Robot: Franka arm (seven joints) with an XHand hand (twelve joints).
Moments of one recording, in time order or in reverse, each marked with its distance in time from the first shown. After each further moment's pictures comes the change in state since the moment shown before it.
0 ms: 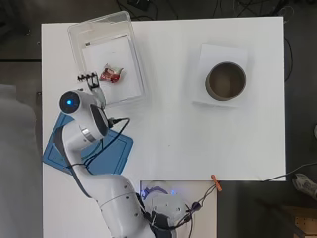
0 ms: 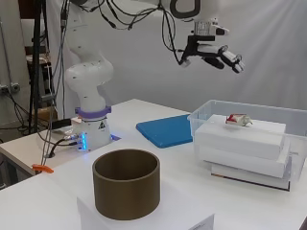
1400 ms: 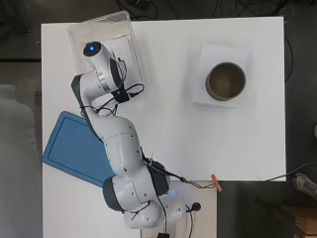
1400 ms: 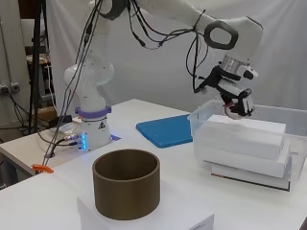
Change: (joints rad) arm -0.018 0.532 -0.153 0.389 -0.101 -0.188 -0.025
